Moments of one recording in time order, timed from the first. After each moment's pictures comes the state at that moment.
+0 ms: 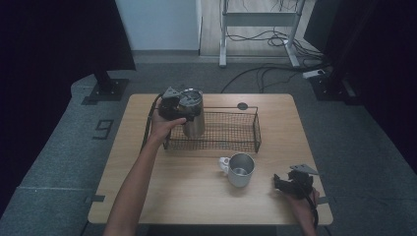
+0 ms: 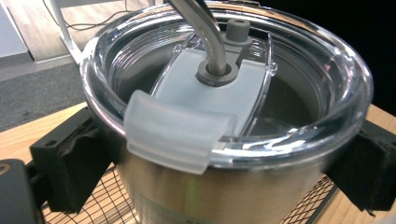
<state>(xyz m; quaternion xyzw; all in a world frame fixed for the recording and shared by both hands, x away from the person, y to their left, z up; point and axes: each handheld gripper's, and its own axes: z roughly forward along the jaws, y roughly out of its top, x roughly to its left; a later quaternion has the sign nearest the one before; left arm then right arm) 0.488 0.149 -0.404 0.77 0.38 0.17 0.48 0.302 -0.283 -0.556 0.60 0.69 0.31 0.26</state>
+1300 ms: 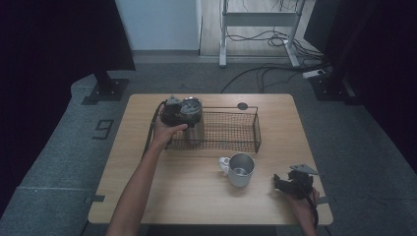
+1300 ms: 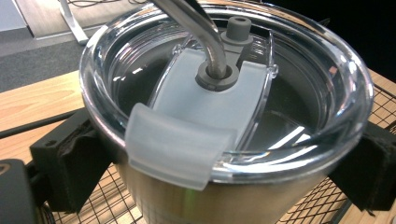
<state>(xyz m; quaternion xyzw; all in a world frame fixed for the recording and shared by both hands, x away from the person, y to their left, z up) 0.494 0.149 -0.439 0.78 0.40 0.16 0.46 0.302 -0.283 -0.556 0.60 0.69 0.31 0.26</state>
